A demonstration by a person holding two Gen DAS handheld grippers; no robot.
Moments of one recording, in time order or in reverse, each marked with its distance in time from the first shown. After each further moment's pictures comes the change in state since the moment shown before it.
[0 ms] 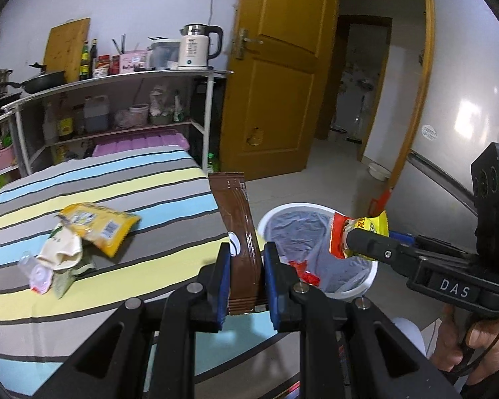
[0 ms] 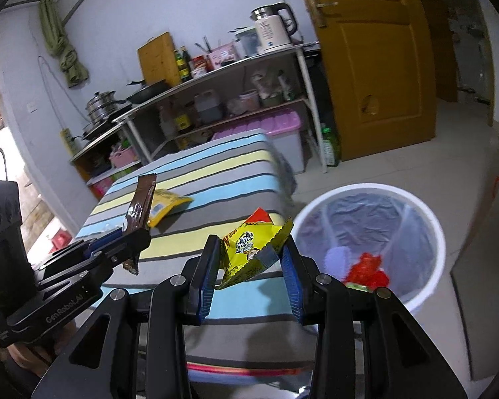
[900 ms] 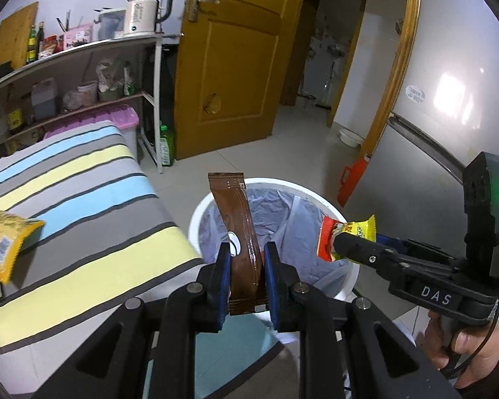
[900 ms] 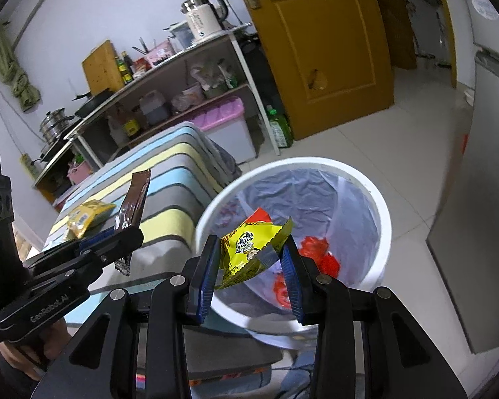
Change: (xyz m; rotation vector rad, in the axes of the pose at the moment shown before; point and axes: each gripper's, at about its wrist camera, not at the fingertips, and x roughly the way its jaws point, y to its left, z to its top) left arm 0.099 -0.056 0.010 0.062 0.153 -0.140; right arm 0.028 -0.100 -0.009 0.159 0.063 -0.119
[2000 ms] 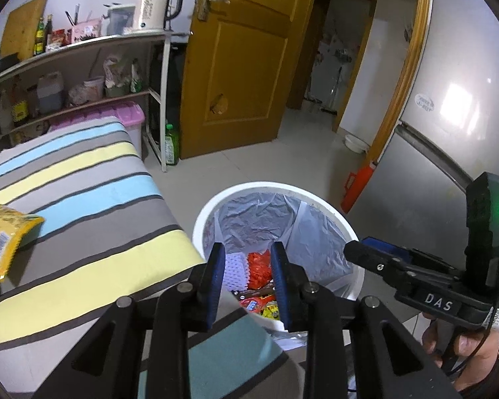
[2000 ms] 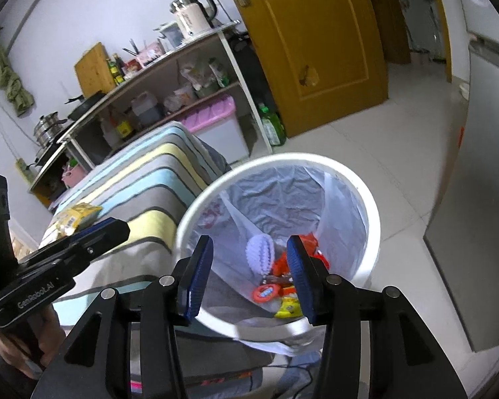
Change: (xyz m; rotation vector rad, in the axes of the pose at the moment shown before) left arm -0.009 0.009 0.001 -0.043 -0.023 0.016; right arm -0.004 -0.006 -0.001 -0.004 -0.024 0.000
